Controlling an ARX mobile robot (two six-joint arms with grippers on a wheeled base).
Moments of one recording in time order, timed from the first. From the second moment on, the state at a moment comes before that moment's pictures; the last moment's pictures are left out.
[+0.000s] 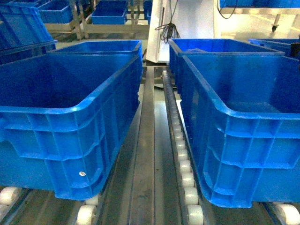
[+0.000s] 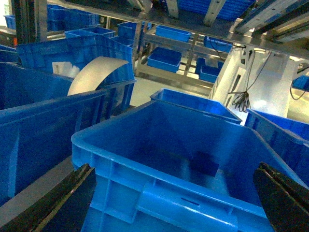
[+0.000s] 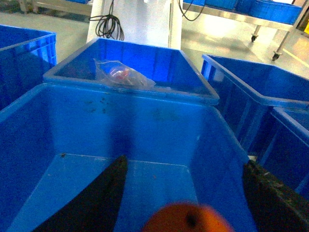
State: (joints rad) left arm 0.11 0.59 0.01 0.70 -0.09 -0.20; right arm -0.01 1.77 0.87 0.79 0.10 -0.15
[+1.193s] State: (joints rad) left arm 0.11 0.59 0.01 0.70 -0.09 -0.20; right arm -0.01 1.24 0.56 0.58 0.03 -0.01
